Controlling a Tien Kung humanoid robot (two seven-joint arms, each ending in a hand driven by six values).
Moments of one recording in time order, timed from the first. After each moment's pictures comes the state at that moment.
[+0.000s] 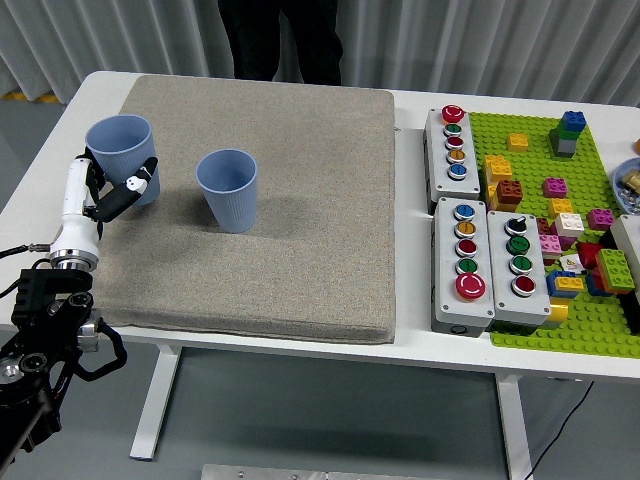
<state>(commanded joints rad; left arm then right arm) -0.26 0.14 -1.37 -1.03 1.23 0.25 -0.36 0.15 -0.04 1.14 0.18 -0.62 0.07 -0.23</state>
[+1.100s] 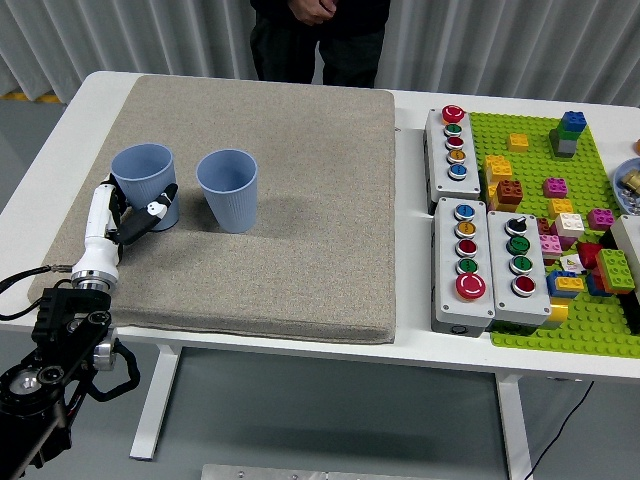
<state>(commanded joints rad) -0.25 0.13 -1.31 -0.97 1.21 0.23 -0.38 0.15 -0.04 1.14 0.18 -0.62 0.07 -0.23</state>
